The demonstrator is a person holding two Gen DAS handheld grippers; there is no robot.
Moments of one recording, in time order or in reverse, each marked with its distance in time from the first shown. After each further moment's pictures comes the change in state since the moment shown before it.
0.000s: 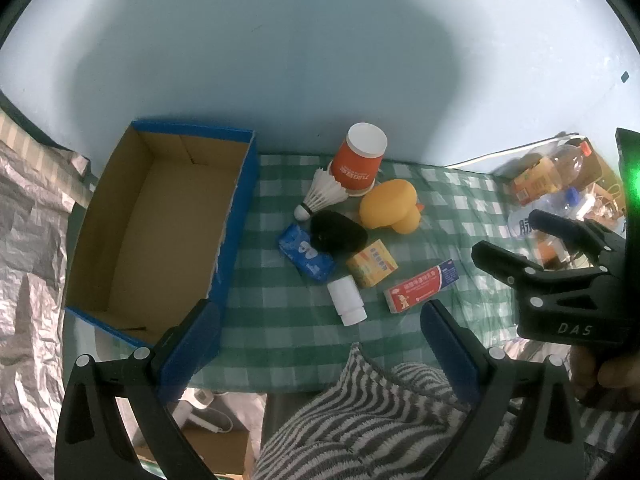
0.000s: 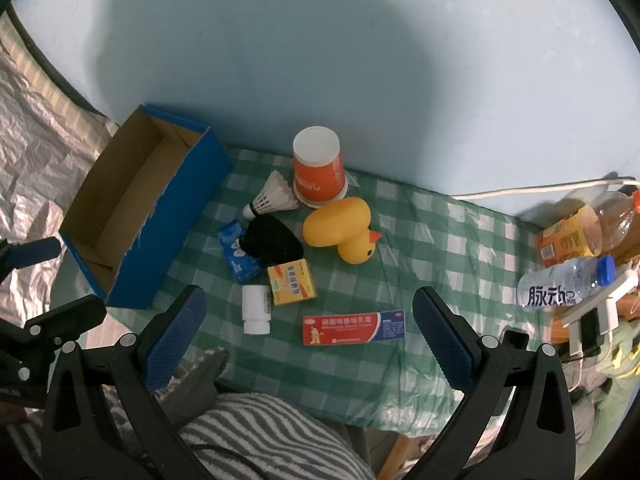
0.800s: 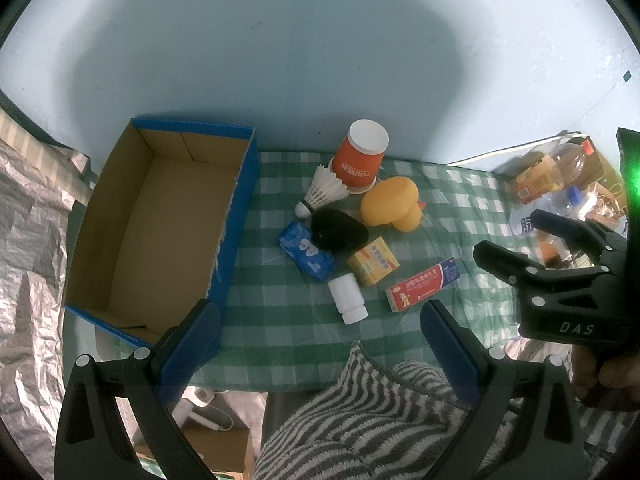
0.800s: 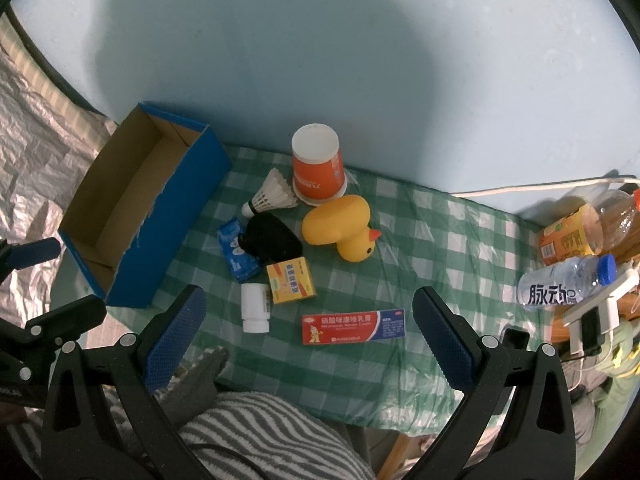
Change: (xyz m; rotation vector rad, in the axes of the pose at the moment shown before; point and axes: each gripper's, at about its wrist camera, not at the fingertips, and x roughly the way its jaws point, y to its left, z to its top) left arm 0.000 -0.001 0.001 0.360 0.057 -0.115; right arm 0.002 0.001 0.002 0.168 0.018 -0.078
